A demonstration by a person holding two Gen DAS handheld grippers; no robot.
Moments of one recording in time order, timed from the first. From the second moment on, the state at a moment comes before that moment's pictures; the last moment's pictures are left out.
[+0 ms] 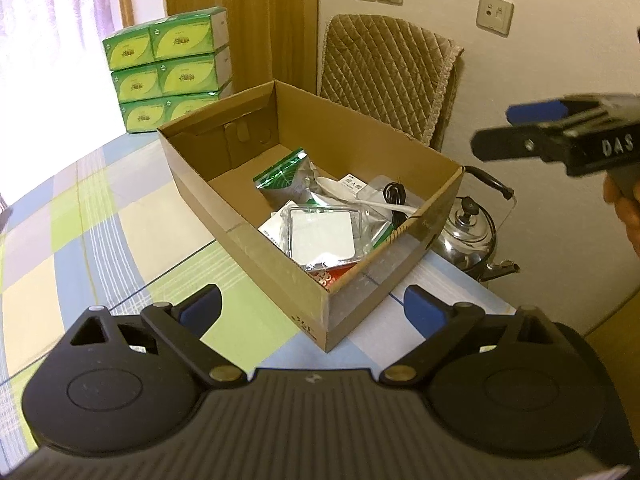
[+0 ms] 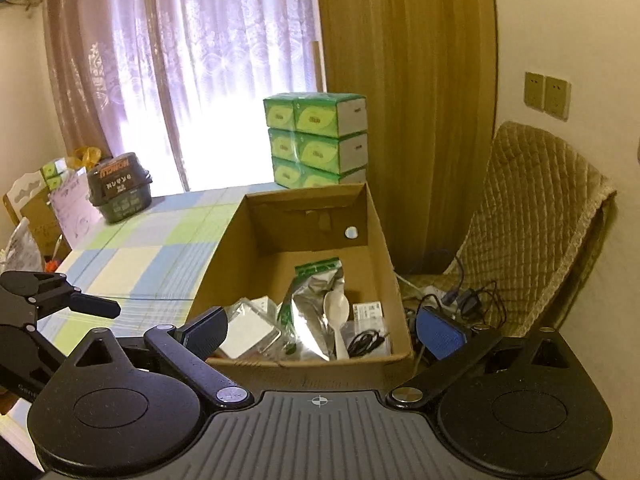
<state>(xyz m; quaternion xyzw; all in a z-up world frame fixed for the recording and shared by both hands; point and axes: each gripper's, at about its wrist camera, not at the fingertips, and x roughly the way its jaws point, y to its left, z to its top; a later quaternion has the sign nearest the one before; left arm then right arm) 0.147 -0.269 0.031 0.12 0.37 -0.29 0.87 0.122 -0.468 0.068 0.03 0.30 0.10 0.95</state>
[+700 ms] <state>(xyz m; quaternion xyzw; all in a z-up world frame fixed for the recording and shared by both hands) 0.106 -0.273 0.033 0.01 0.41 -0.18 0.90 0.081 -0.483 0.048 0.08 0.39 0.04 0.91</state>
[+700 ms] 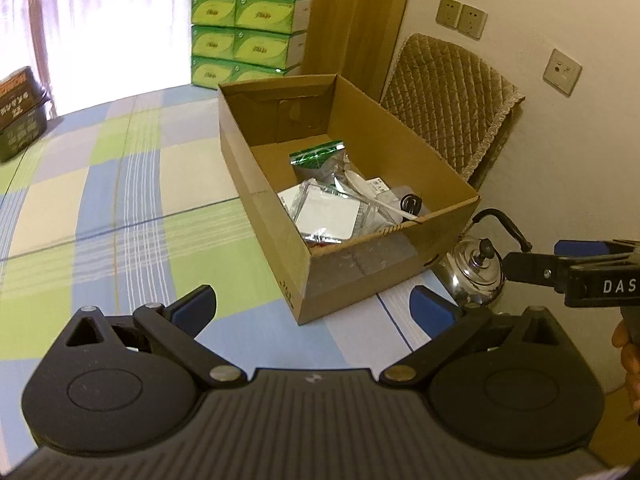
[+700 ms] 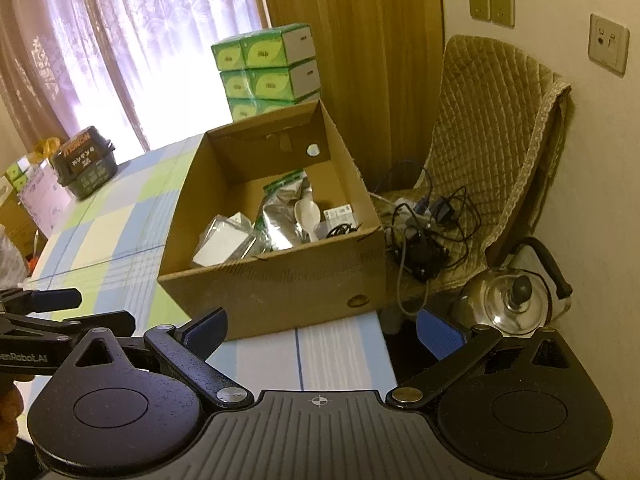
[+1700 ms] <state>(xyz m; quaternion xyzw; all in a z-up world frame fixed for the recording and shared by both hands) 0.084 -0.267 0.029 -0.02 0.41 -0.14 0.90 0.070 -0.457 0.051 0.04 0.40 0.05 0.91</state>
